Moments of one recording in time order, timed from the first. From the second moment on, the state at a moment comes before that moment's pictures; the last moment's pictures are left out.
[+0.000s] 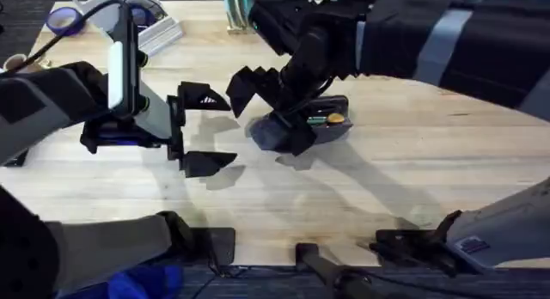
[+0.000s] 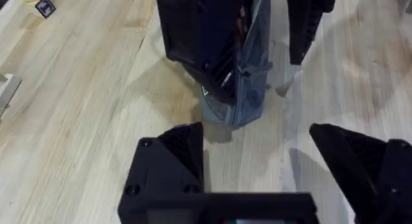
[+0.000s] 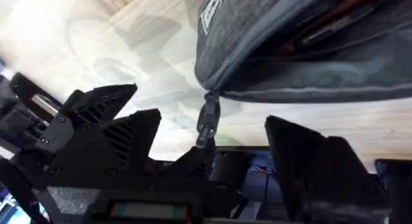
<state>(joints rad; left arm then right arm) 0.41 1.46 0.75 -1.15 1.08 2.01 0.80 1.78 1.44 -0.91 -0.36 1.52</state>
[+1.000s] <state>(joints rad) 0.41 1.46 0.75 -1.15 1.08 2.01 0.79 1.78 1.44 -0.89 -0.36 1.55</state>
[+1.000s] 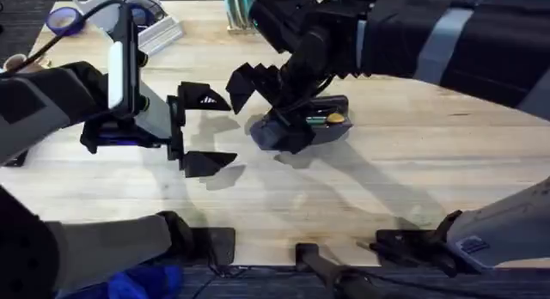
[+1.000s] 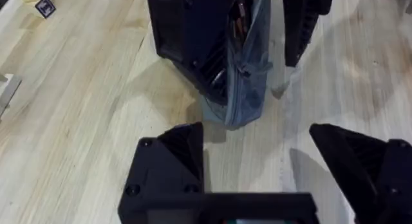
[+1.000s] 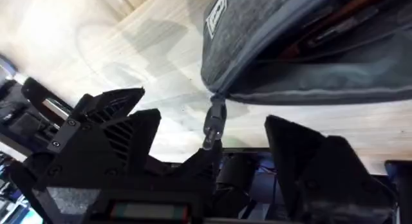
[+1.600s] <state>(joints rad) 0.41 1.46 0.75 -1.15 1.08 2.01 0.79 1.81 1.44 -0.89 -0.38 1.56</state>
